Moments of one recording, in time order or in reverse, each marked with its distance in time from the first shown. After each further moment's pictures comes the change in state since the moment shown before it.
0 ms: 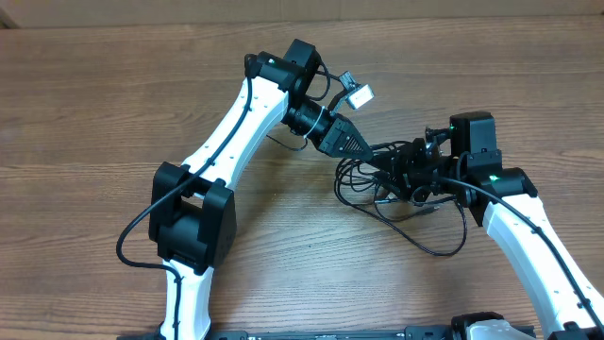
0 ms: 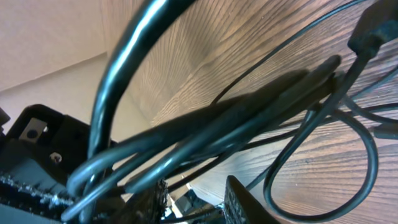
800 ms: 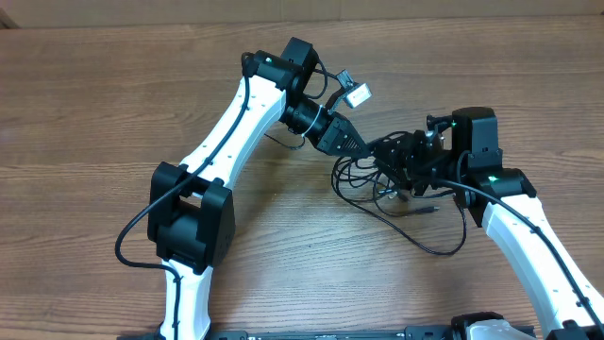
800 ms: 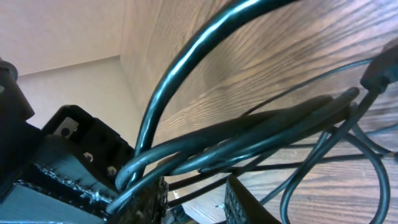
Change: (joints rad) left arm 0.010 0.000 0.003 0.003 -0.021 -0.005; right arm -0.001 0.002 -0.011 0.142 0.038 -0.061
